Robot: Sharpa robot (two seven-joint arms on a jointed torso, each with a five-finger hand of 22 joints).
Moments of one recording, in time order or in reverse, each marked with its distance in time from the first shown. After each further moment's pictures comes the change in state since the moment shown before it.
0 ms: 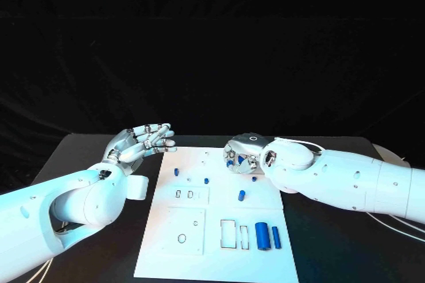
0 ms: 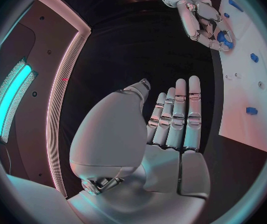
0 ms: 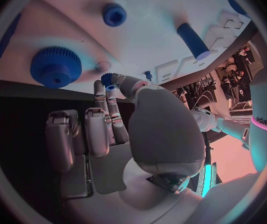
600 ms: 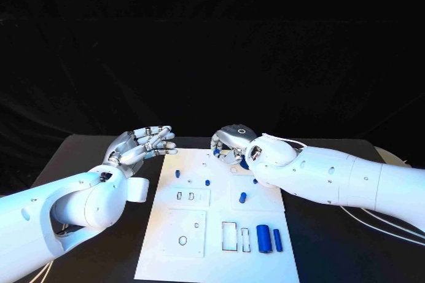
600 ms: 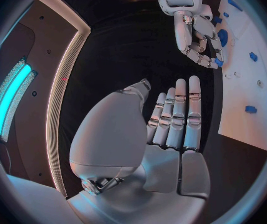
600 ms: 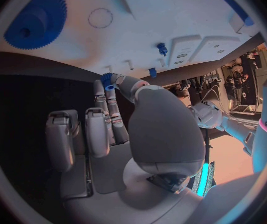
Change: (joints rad) left arm 0.000 0.006 0.000 -0.002 0.000 0.000 -0.002; left_hand 0.000 0.000 0.004 -0.004 0.000 0.000 0.000 -0.005 -0.001 0.000 0.000 -0.003 0.000 0.000 0.000 0.000 0.003 0.000 0.000 0.000 0.004 0.003; right arm 0.010 0.127 0.006 -0.120 -0.001 -0.128 -0.023; right_hand 0.000 0.000 0.000 -0.006 -0.006 0.000 0.000 0.000 0.006 0.003 0.003 -0.001 0.000 0.004 -0.004 0.000 0.001 0.000 -0.004 -0.004 0.004 0.000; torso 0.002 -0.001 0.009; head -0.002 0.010
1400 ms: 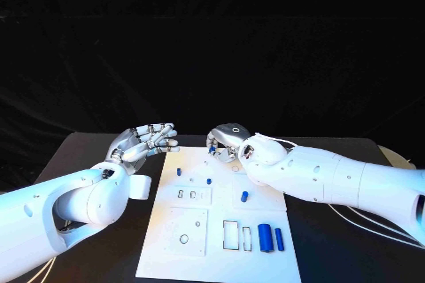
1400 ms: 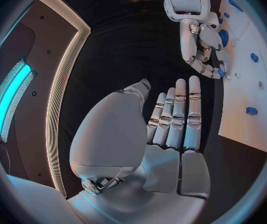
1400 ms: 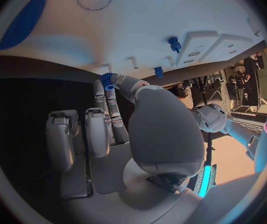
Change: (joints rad) left arm 0.008 0.002 0.000 0.005 0.000 0.000 -0.002; left_hand 0.000 0.000 0.000 0.000 0.000 0.000 0.000 0.000 0.000 0.000 0.000 0.000 0.000 0.000 0.000 0.000 0.001 0.000 0.000 0.000 0.000 0.001; right arm -0.012 0.091 -0.001 -0.105 0.004 -0.023 0.001; right_hand 0.000 0.000 -0.001 0.000 0.004 0.000 0.000 -0.001 0.004 0.000 0.000 0.003 0.000 0.000 0.000 0.004 0.001 0.000 0.000 0.000 0.000 0.001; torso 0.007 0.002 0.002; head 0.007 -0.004
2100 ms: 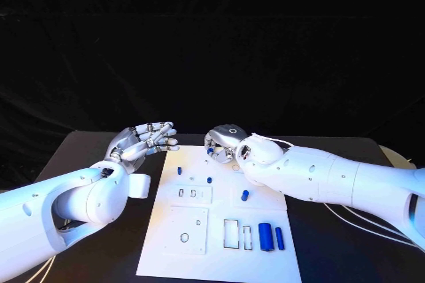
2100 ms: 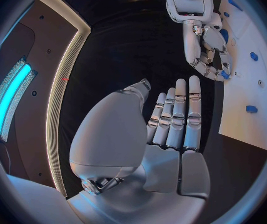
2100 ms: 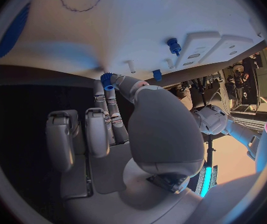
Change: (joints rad) left arm 0.002 0.002 0.000 -0.001 0.000 0.000 -0.002; left_hand 0.000 0.000 0.000 0.000 0.000 0.000 0.000 0.000 -0.001 0.000 0.000 -0.005 0.000 0.000 0.000 0.000 0.001 0.000 0.000 0.000 0.006 0.001; right arm -0.008 0.021 -0.001 -0.026 0.008 0.018 0.008; right_hand 0.003 0.003 0.000 0.000 -0.004 -0.010 0.003 0.003 0.006 0.000 0.000 -0.007 0.007 0.000 0.000 0.000 -0.004 0.000 0.000 0.000 0.000 0.000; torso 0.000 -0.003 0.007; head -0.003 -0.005
